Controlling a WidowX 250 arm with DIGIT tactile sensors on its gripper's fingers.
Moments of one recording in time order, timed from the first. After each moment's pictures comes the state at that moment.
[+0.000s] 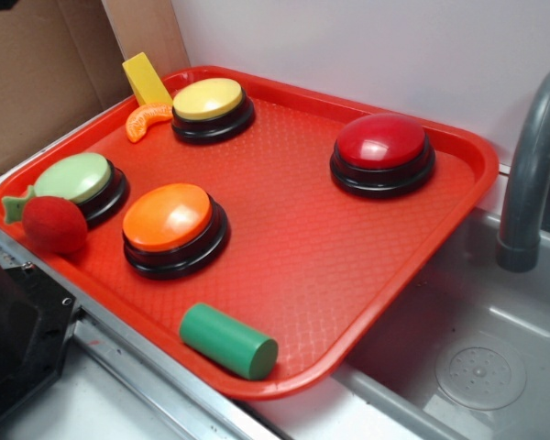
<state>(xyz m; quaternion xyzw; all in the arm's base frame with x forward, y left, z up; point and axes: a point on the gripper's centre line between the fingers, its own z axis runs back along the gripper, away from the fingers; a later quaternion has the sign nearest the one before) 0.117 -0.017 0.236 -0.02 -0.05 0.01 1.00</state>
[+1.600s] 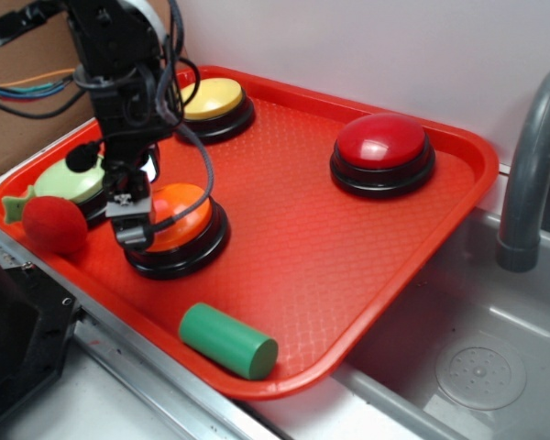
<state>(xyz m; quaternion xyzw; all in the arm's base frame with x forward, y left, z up) 0.168 -0.014 0.053 0.03 0.01 -0.31 0.95</state>
